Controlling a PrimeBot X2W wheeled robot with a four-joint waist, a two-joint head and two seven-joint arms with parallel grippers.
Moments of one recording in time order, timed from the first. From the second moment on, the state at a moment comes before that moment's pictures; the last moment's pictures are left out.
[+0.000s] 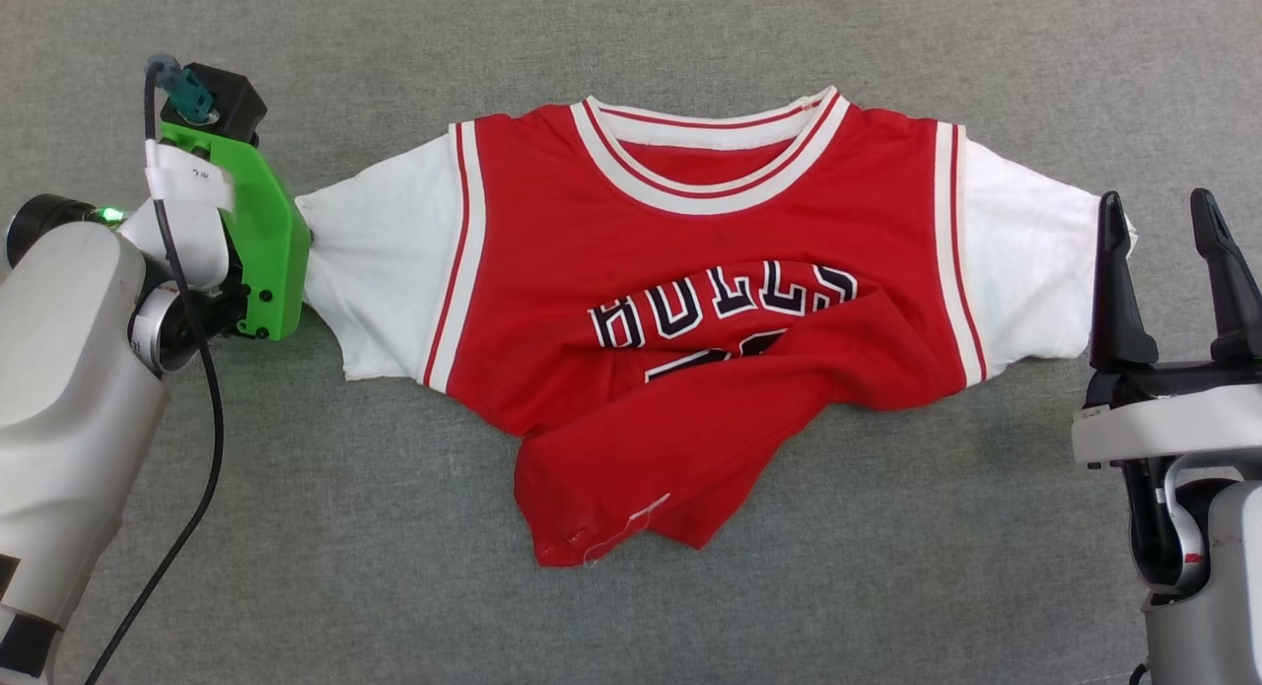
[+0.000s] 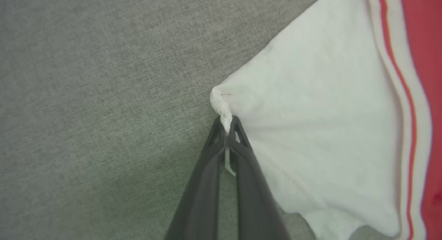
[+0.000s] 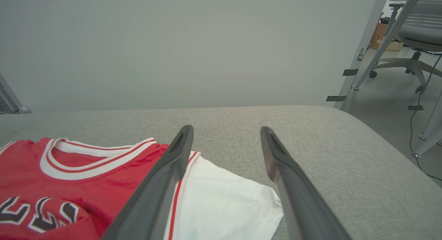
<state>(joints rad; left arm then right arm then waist) -0.89 0.59 -0.61 0.54 -0.75 -0.13 0.70 -0.25 -0.10 -0.11 -0.02 0.17 0.13 -0.21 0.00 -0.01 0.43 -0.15</state>
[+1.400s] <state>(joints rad) -0.57 0.82 -0.53 -0.45 -0.83 0.08 0.64 -0.50 -0.48 -0.07 0.14 0.30 0.13 0.94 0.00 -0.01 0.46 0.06</state>
